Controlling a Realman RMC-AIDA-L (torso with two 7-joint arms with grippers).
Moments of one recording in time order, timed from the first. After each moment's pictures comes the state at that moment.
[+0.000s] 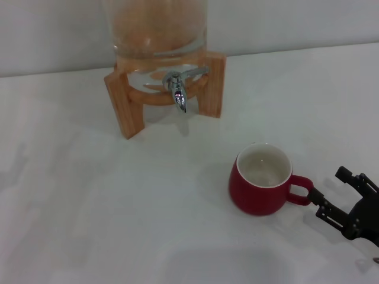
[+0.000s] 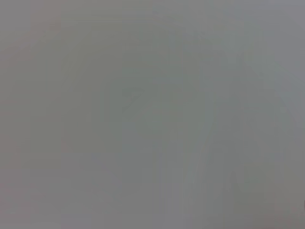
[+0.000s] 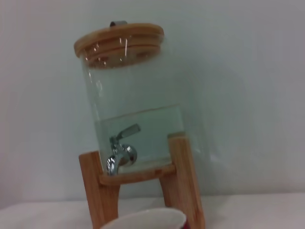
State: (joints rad) left arm -0.24 -2.08 1.40 0.29 0.19 1.47 -0.56; right arm 0.09 2.01 -2.43 -0.11 0.41 -1.54 0.47
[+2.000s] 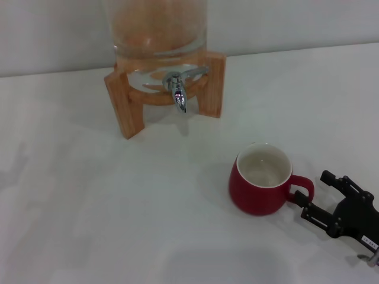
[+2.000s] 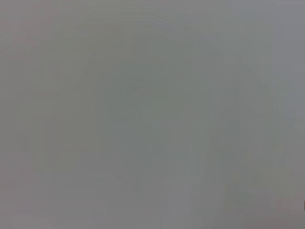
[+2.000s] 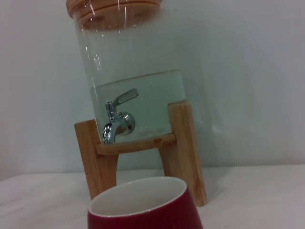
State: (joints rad) left arm -0.24 -2.08 1.40 0.29 0.19 1.47 -0.56; right arm 0.13 2.01 -2.44 -0.14 0.40 -1.41 0.47
